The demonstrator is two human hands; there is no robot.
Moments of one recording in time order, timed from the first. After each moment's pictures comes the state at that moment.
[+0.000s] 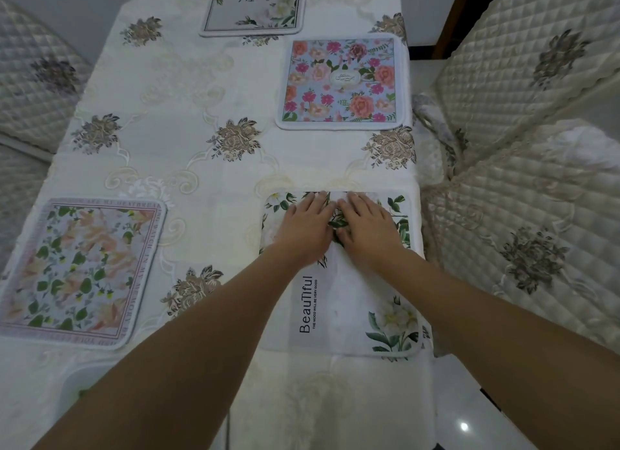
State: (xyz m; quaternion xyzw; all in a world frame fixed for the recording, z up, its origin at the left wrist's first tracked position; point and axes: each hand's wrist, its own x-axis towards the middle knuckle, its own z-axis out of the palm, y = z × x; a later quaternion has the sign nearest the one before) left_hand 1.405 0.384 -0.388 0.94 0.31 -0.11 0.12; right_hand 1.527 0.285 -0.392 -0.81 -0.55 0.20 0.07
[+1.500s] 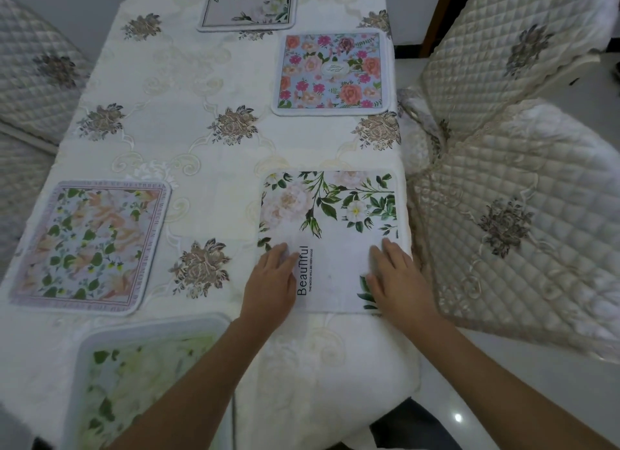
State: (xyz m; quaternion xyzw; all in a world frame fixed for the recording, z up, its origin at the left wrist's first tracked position) left_hand 1.269 0.277 -0.392 0.90 0.39 0.02 0.20; right_hand 1.474 0.125 -0.375 -0.85 -0.47 0.23 0.07
